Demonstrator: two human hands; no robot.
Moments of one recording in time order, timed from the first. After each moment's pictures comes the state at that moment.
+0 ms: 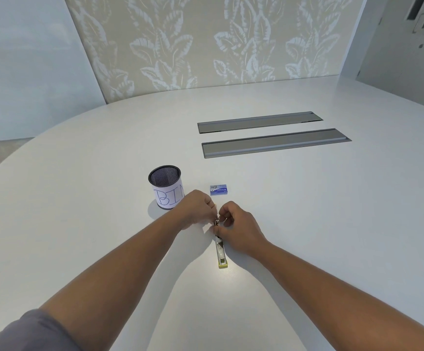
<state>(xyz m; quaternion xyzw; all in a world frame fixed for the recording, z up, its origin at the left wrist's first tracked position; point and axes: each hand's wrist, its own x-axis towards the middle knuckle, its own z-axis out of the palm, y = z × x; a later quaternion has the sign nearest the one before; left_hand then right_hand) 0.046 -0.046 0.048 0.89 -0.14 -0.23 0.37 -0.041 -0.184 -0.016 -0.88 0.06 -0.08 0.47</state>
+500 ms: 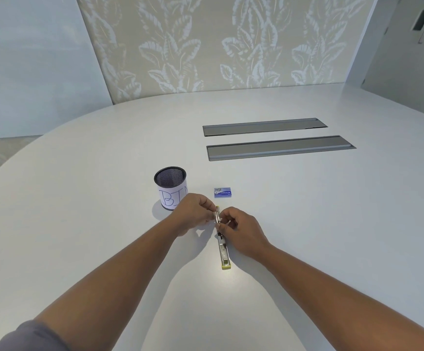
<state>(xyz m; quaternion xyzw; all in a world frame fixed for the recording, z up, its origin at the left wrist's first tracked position) 0.046 -0.028 0.037 0.85 -0.11 -0.20 0.48 -0.042 -0.182 -0.013 -0.87 0.04 -0.07 0.48</state>
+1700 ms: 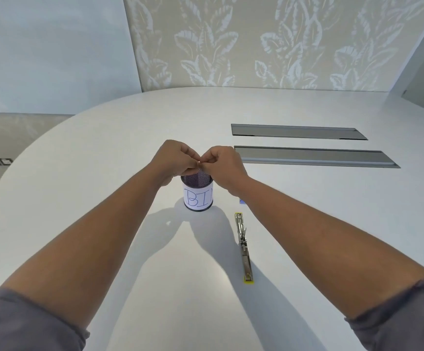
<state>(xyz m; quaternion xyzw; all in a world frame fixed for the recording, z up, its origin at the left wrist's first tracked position) 0.126 0.048 0.130 0.82 -0.05 -0.08 0.56 0.103 -0.108 0.101 -0.86 0.00 -0.10 0.50</state>
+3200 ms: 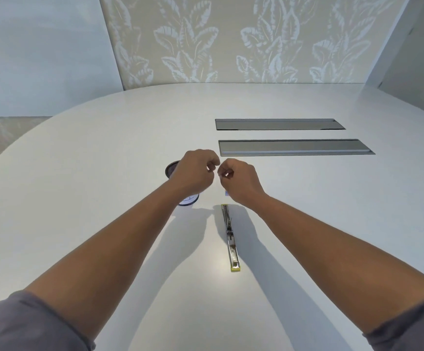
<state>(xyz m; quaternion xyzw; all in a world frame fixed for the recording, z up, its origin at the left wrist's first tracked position) 0.088 -0.017 0.103 0.92 -0.26 0.07 0.30 0.055 -0.172 0.062 -0.91 0.01 -0.16 0.38</state>
